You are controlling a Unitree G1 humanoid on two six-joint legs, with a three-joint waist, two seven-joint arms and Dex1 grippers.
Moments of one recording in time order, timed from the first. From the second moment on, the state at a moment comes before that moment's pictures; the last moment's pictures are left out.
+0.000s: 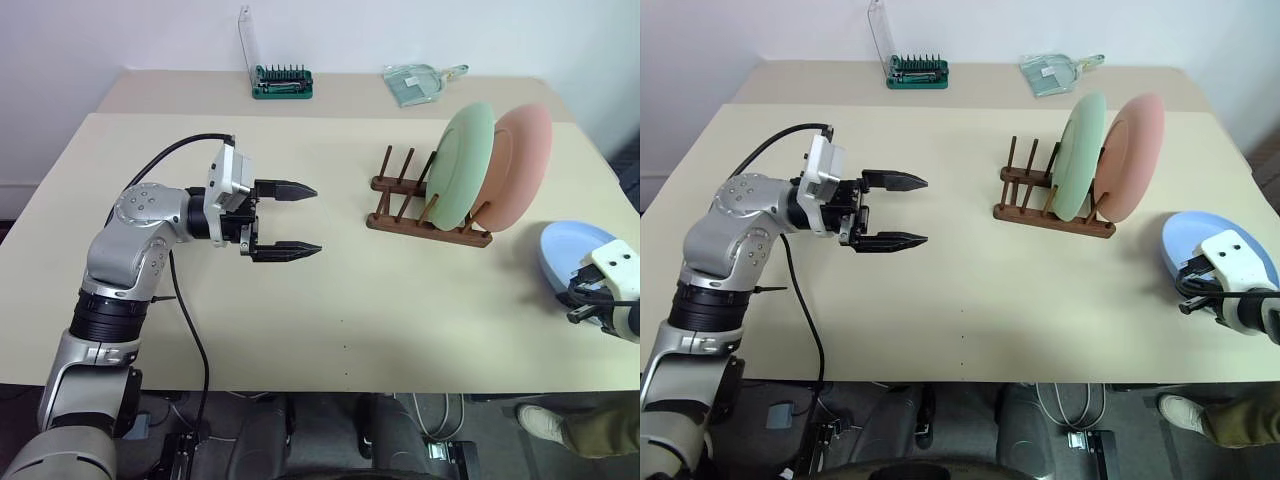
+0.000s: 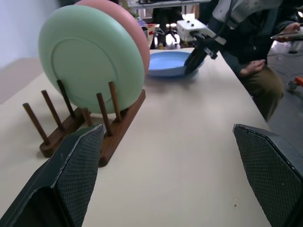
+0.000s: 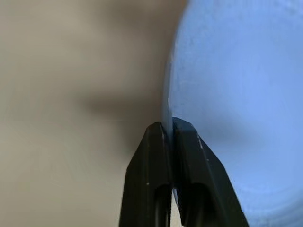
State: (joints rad) left arm -0.67 0.61 -0.06 -0.04 -0.52 0.36 -1.27; right arm 0.10 -1.12 -0.40 -0.14 0.40 0.86 0.69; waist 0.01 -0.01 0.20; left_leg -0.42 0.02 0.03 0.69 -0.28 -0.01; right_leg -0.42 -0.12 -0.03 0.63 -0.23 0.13
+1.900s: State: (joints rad) left arm -0.69 0.62 0.11 0.05 -0.59 0.39 -1.15; right arm -0.64 -0.41 -0.38 -0.23 1.45 0.79 -0.04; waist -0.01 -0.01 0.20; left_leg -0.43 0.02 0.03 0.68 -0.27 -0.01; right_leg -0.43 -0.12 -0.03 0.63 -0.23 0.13
